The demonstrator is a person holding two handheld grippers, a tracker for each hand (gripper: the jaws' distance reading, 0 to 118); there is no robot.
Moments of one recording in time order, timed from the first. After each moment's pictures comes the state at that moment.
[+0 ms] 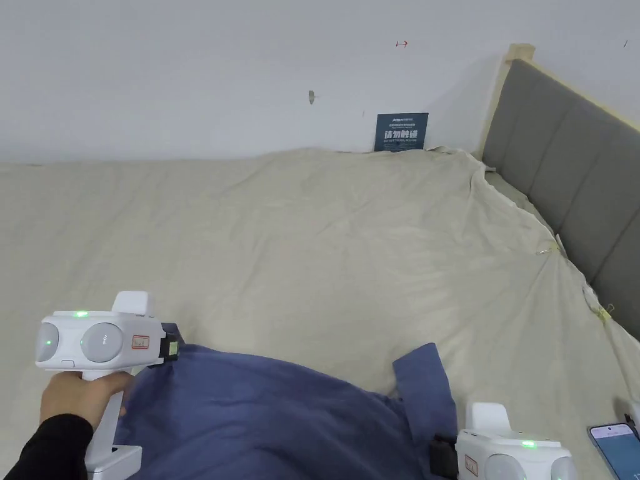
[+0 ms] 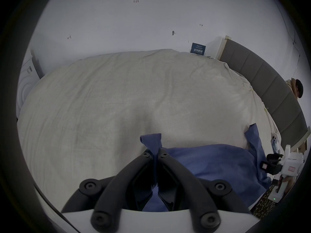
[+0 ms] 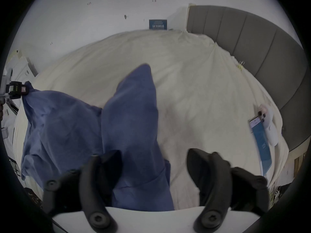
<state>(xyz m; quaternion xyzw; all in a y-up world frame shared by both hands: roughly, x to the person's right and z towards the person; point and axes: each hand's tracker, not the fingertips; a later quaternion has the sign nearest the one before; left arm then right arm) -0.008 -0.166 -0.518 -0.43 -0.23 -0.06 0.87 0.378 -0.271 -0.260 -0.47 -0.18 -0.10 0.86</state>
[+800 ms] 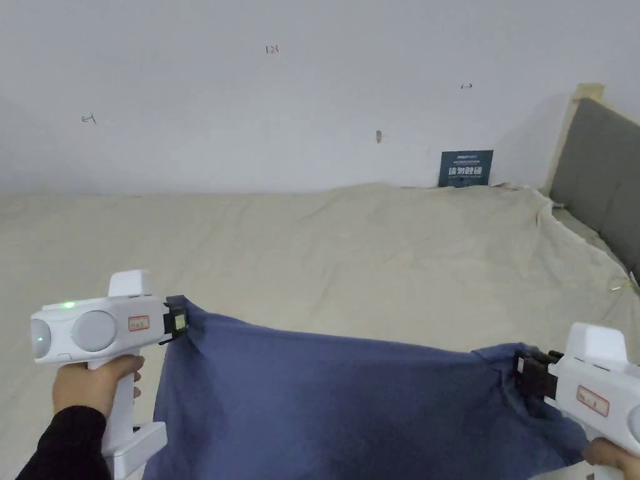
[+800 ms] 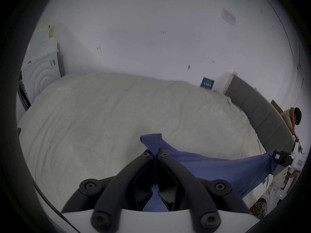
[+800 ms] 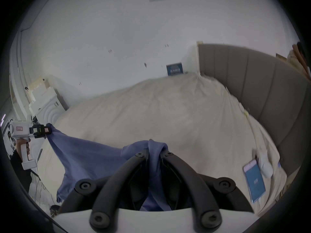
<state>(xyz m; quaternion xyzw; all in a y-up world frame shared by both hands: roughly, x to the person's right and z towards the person) -0.108 -0.057 -0.478 -0.32 -0.17 0.04 0.93 0.384 -0.097 -0.252 -0.26 -0.10 -0.13 0.95</state>
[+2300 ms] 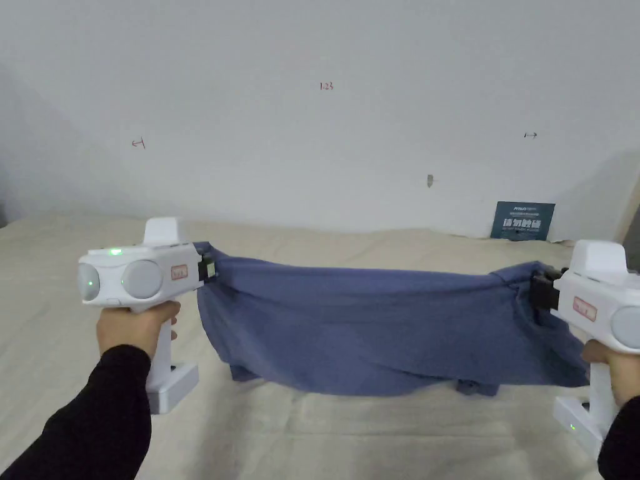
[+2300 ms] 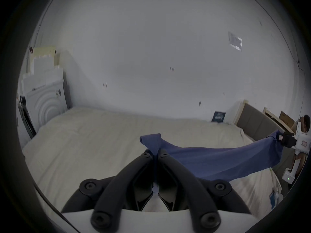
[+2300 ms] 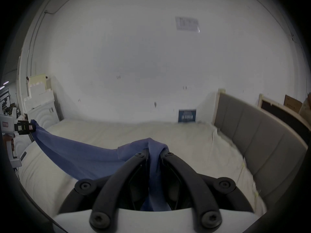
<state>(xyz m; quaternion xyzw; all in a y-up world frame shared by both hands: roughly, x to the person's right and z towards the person) -0.087 -0.035 -0.597 -0.24 -0.14 0.03 0.96 0.404 -0.049 -0.456 -0.19 -0.09 -0.04 0.98</state>
